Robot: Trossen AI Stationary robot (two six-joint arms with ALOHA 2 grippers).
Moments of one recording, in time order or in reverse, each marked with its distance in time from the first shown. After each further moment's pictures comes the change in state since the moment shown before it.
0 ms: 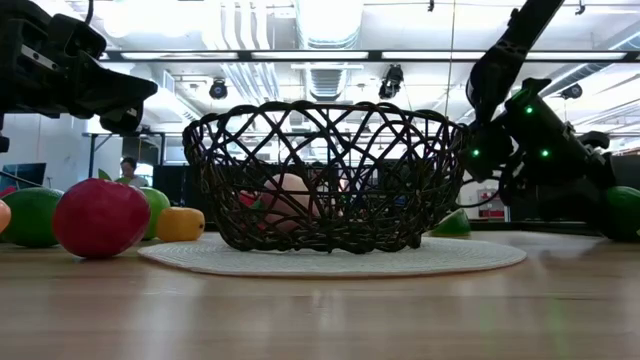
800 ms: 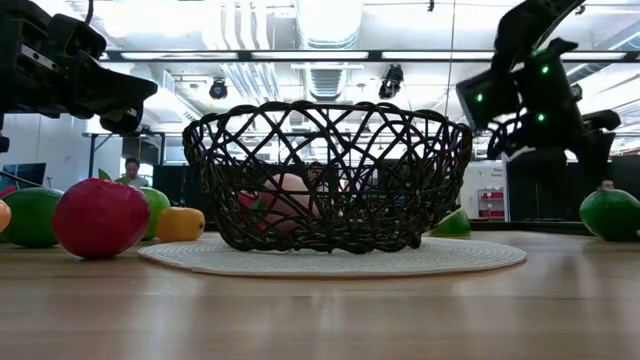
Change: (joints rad) left arm 0.000 0.000 0.000 0.000 0.000 0.000; right arm -0.016 -0.288 0.004 0.000 0.067 0.154
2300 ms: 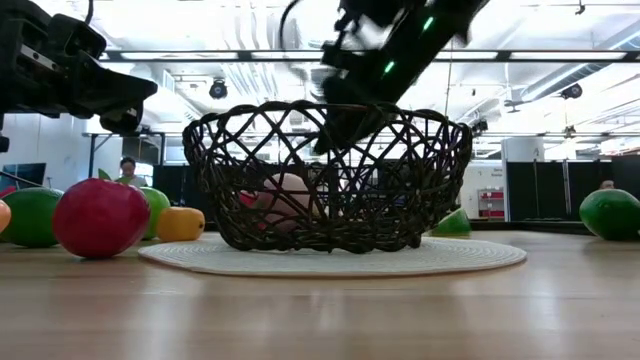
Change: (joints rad) left arm 0.000 0.000 0.000 0.000 0.000 0.000; right arm 0.406 0.314 0.406 1.010 0.154 -0.735
